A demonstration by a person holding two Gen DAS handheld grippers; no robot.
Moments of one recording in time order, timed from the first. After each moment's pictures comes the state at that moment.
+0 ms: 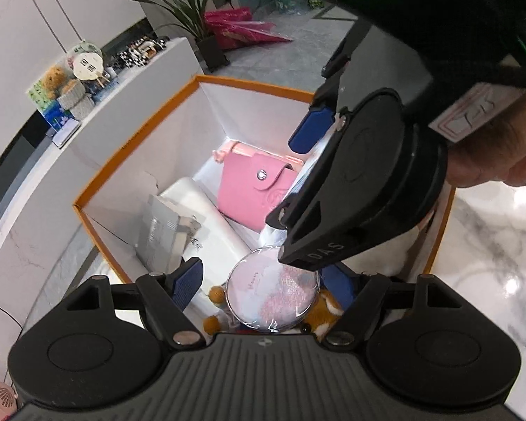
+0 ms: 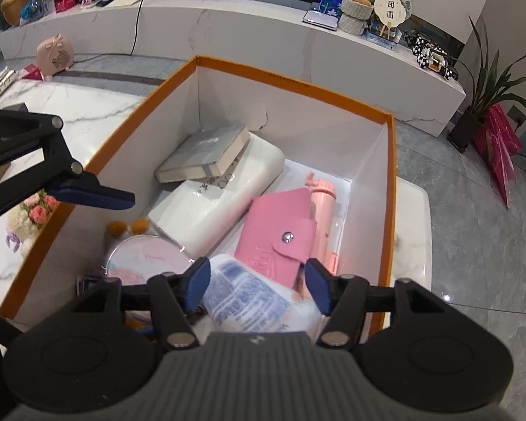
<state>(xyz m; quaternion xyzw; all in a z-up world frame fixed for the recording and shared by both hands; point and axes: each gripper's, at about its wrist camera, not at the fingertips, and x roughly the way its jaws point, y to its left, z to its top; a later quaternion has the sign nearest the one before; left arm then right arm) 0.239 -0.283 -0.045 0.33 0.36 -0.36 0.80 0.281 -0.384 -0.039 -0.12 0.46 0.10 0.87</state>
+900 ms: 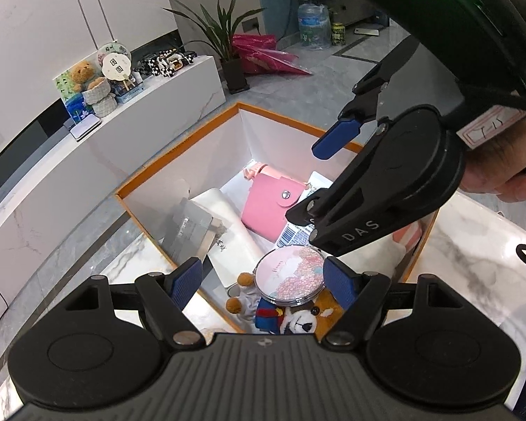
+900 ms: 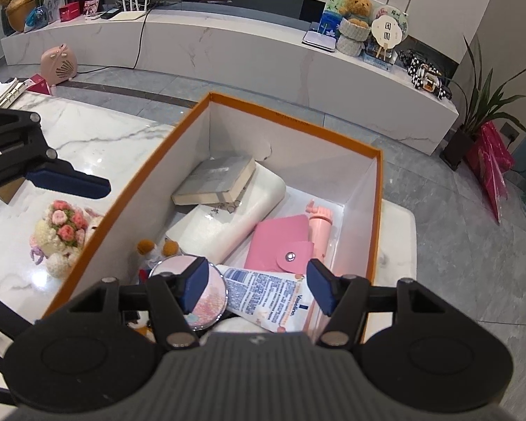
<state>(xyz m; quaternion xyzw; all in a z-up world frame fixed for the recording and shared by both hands) 0.229 -0.241 -0.004 0.26 0.35 -0.35 0.83 0.263 -0.372 0.001 -0.13 0.44 0.10 0.88</state>
